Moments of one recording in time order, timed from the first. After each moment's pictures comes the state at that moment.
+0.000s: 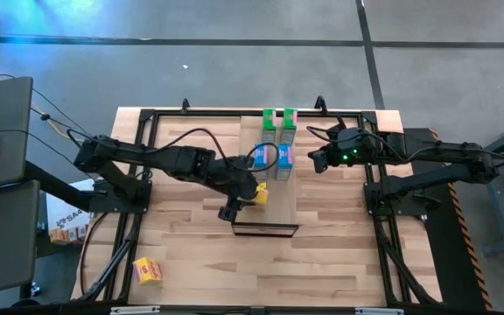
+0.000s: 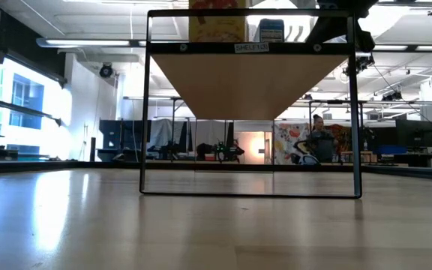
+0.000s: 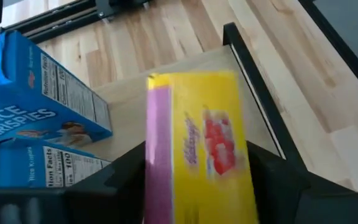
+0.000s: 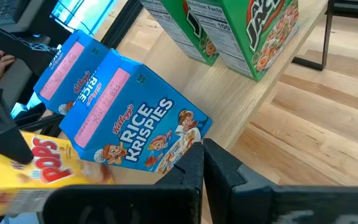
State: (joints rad) left arm -0.15 1.63 1.57 -0.74 -0.04 0.24; right arm -0.09 0.98 1.00 -0.68 0.21 0.88
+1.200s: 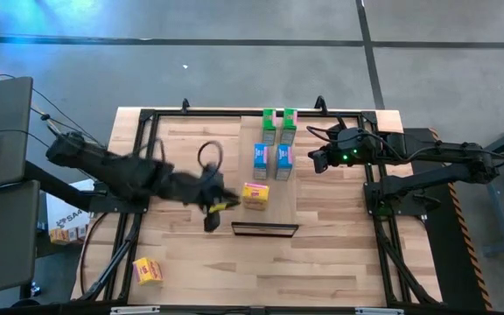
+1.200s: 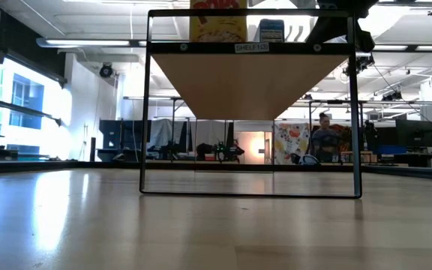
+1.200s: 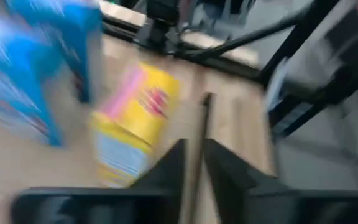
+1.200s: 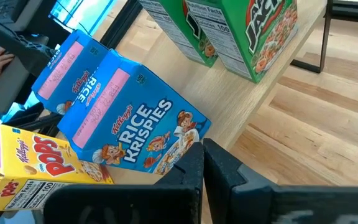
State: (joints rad) left arm -0.34 1.32 1.26 -0.47 -0.31 -0.47; right arm -0.09 0.98 1.00 -0.68 0.22 0.87
